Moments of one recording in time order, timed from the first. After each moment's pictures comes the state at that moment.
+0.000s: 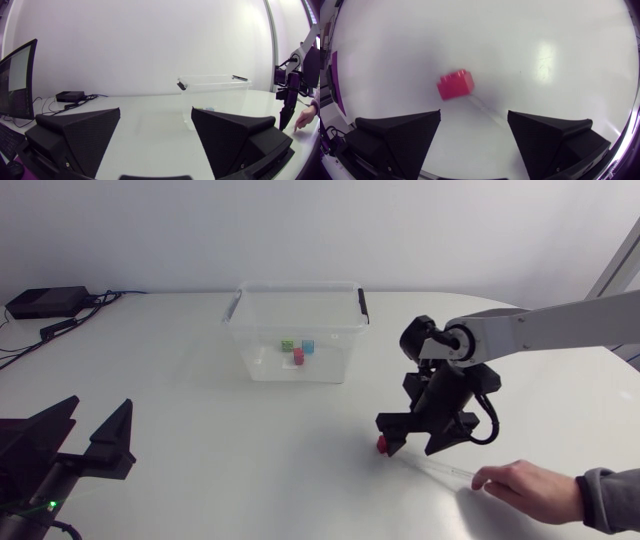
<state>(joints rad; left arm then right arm) 0.00 0.06 0.04 -0.02 0.04 0.05 0.36 1.80 1.05 -0.85 -0.14 0.27</state>
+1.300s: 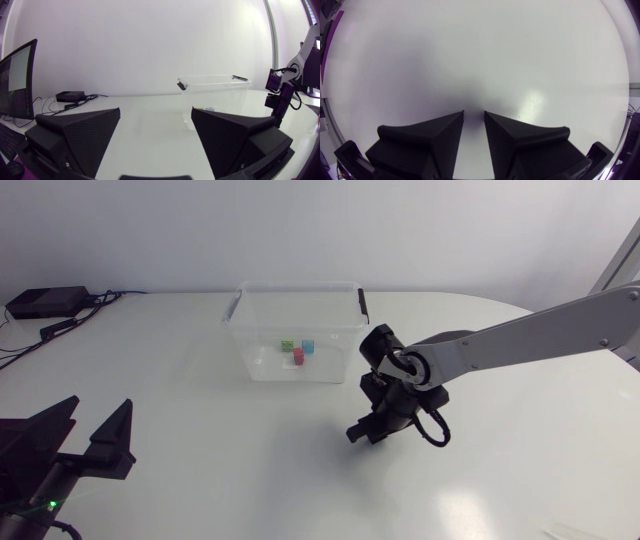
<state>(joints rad) 0.00 0.06 0.04 -0.02 0.04 0.05 0.50 1.91 1.05 -0.51 0.00 0.04</state>
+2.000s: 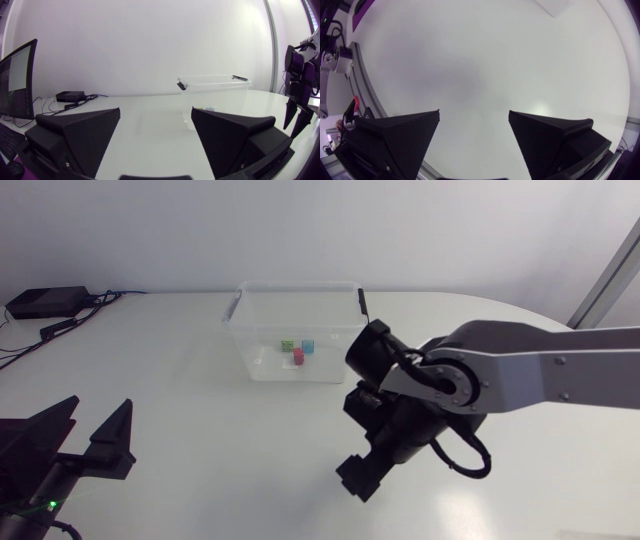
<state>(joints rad) 0.00 0.06 0.04 -0.02 0.04 0.05 0.75 1.57 0.97 -0.77 -0.09 -0.01</state>
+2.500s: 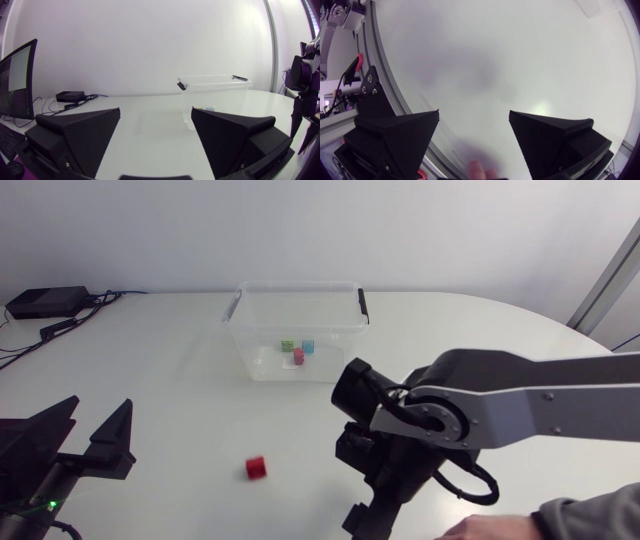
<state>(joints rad) 0.00 0.06 0.04 -0.02 0.04 0.05 0.85 1.57 0.91 -0.85 -0.14 -0.11</state>
